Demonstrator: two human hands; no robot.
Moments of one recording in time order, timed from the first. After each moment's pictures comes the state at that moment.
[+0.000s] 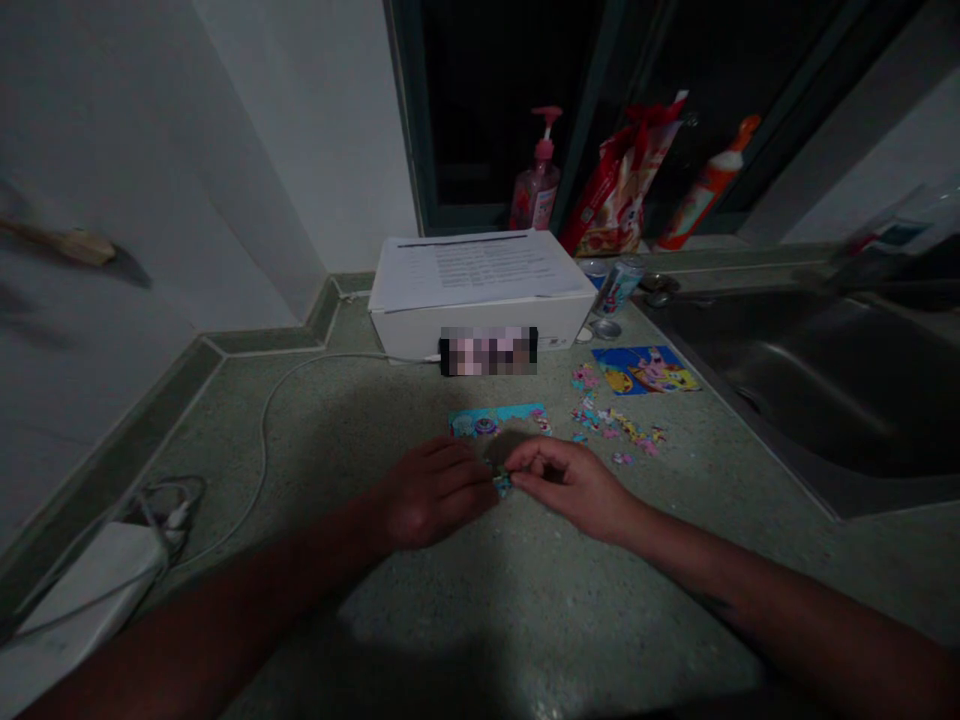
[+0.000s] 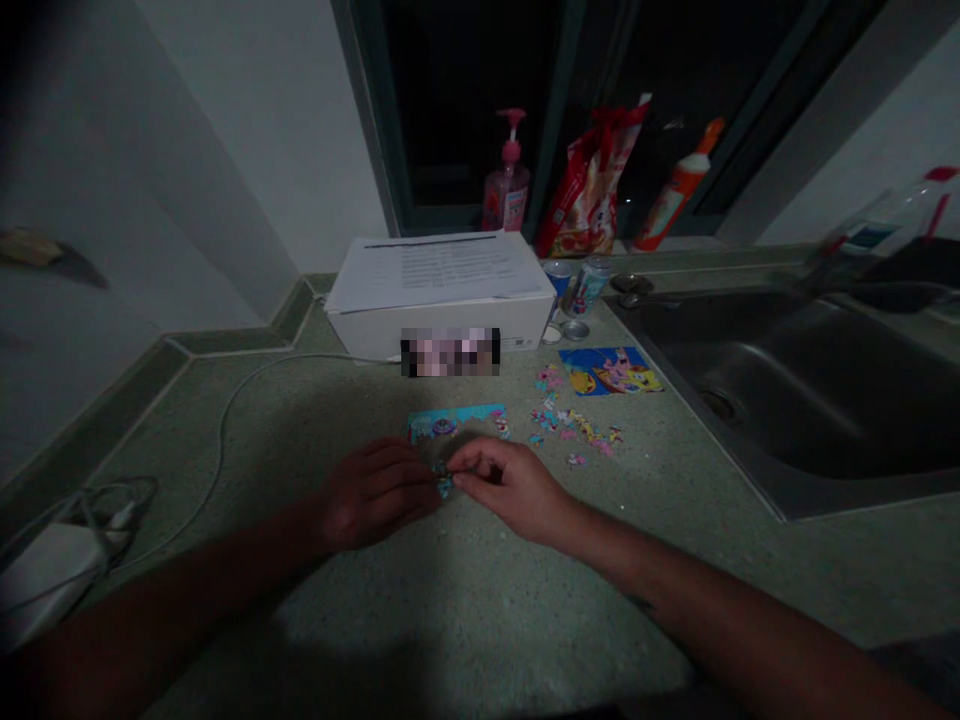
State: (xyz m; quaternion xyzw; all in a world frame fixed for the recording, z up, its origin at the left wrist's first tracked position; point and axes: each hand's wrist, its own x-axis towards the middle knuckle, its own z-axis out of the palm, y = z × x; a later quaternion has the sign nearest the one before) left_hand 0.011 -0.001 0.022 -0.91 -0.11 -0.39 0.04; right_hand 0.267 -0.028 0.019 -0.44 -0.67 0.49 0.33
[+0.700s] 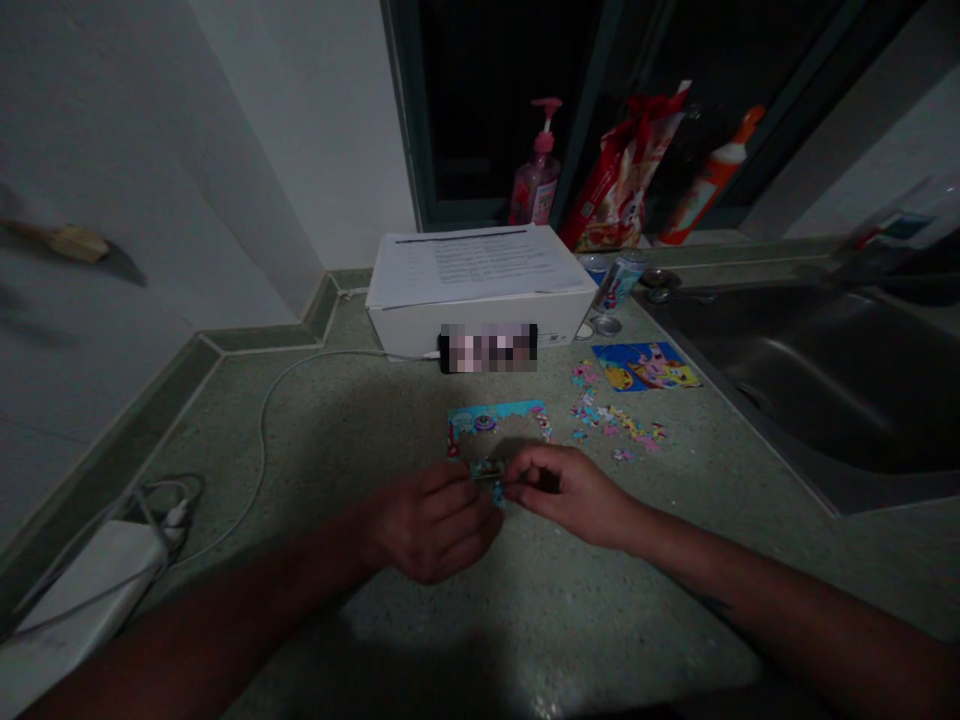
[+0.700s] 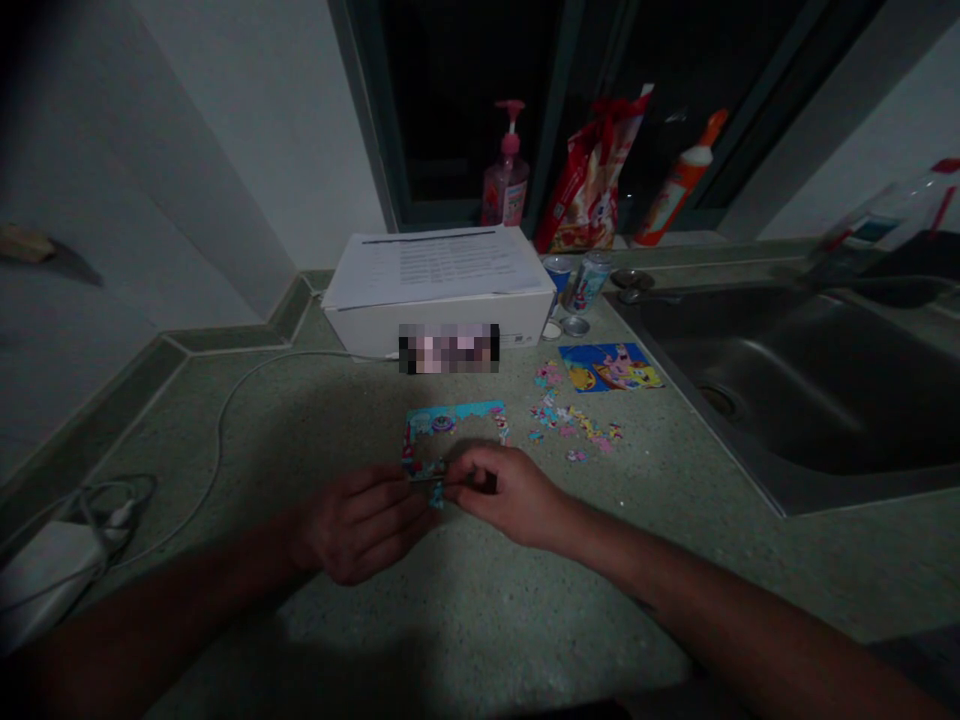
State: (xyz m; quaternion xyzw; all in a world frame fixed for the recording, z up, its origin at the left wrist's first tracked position) left_hand 0.010 -0.019 0.040 -0.91 -0.03 -0.36 0.19; right_hand 0.260 -0.035 0.029 -0.45 -0.68 0.51 0.28
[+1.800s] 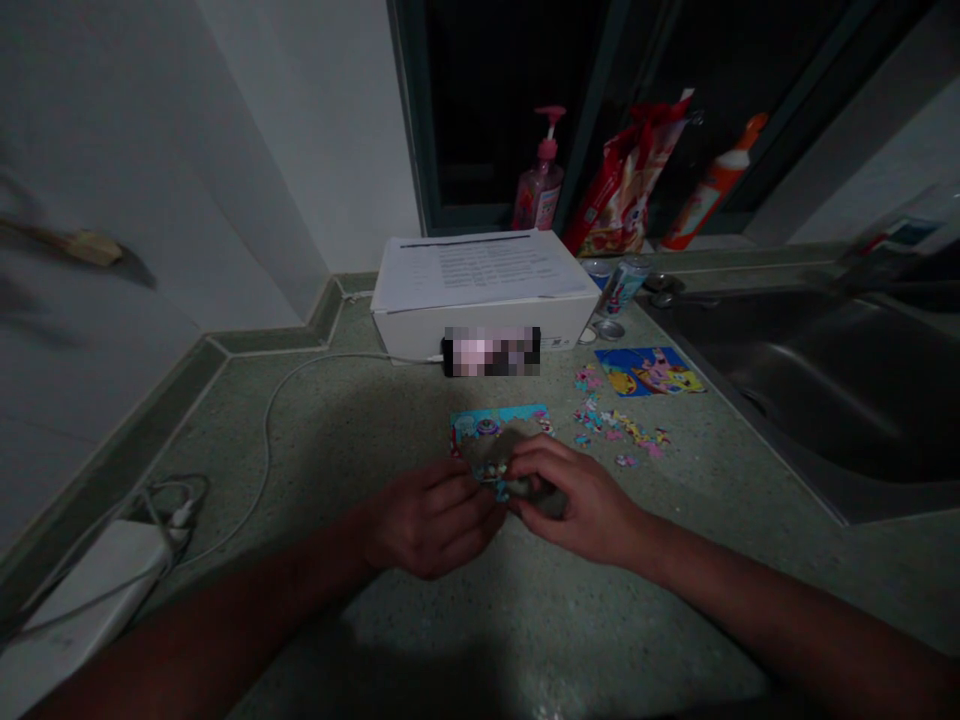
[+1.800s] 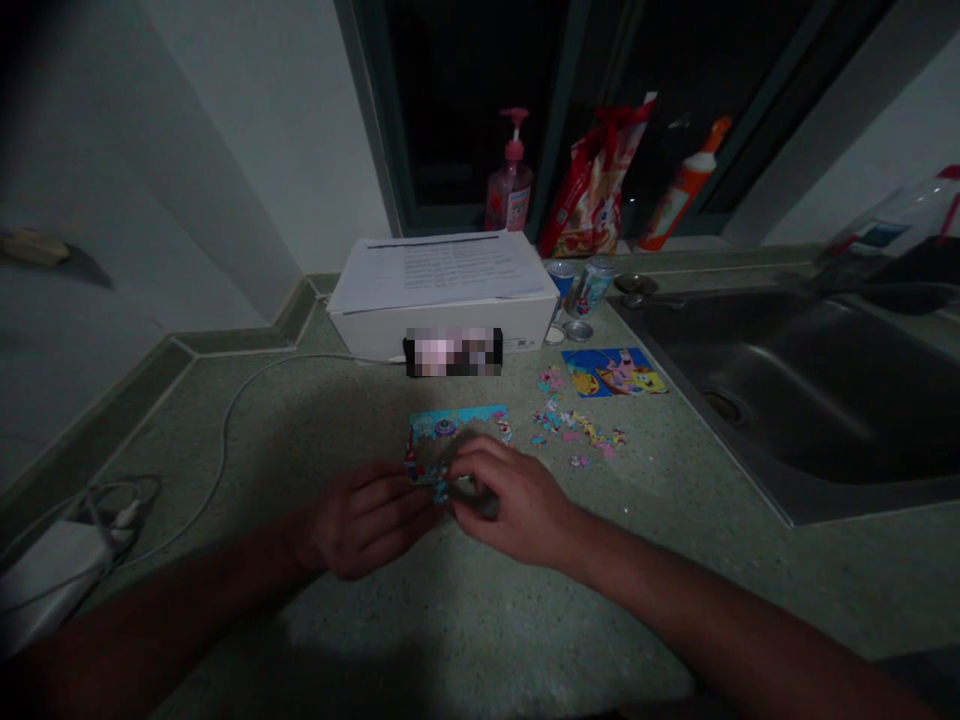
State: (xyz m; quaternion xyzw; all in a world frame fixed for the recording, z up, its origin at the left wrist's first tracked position) left_hand 0.010 -0.016 0.042 -0.91 -0.05 -0.37 0.17; right_hand 0.266 -0.039 0.037 -0.39 -0.81 0.30 0.32
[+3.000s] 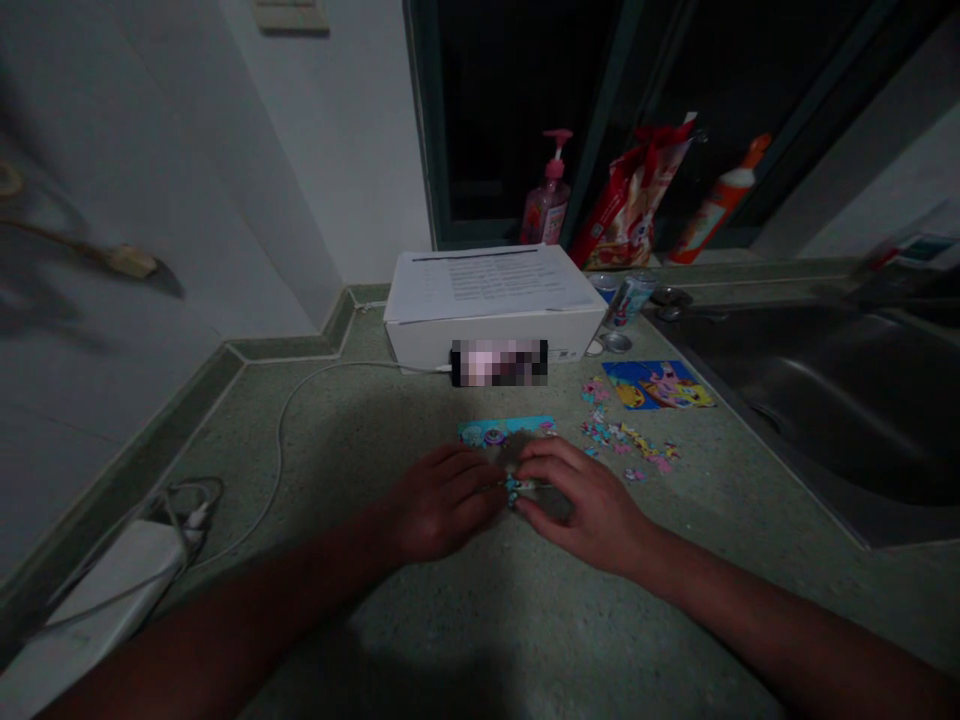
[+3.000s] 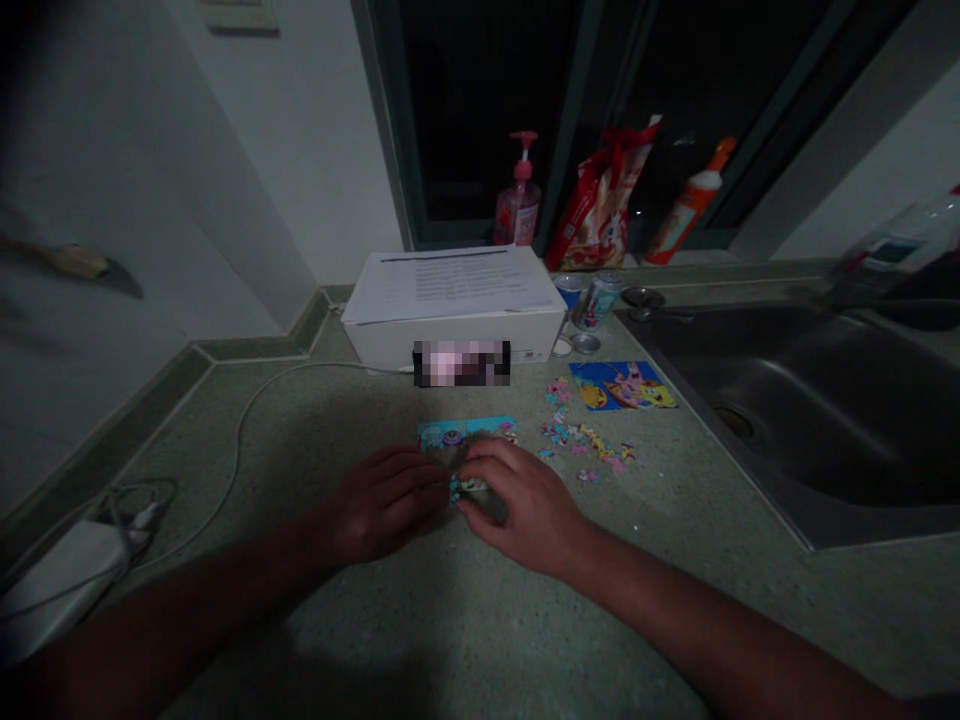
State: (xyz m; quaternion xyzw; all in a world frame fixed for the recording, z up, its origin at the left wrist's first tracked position) left_hand 0.009 -0.007 0.021 -0.92 -0.15 -0.36 0.08; right_hand 0.267 -0.035 0.031 -0.38 -0.83 0.20 0.35
